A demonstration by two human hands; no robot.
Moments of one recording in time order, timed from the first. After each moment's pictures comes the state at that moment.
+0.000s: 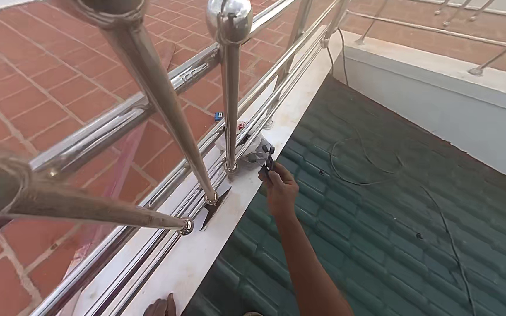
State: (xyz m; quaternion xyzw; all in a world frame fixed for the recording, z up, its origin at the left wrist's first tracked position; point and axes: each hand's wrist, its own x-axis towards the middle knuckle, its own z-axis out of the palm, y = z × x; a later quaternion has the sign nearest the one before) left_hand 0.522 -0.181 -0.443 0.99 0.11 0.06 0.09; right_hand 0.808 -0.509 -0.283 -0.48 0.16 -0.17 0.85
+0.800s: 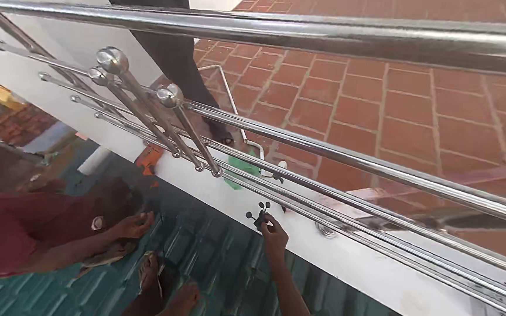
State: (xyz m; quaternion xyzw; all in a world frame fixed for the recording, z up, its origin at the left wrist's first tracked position) left_hand -0.005 -0.100 -0.302 0.61 0.52 -0.33 0.50; right_hand 0.297 -0.056 -0.355 -0.70 -0.28 0.34 0.56
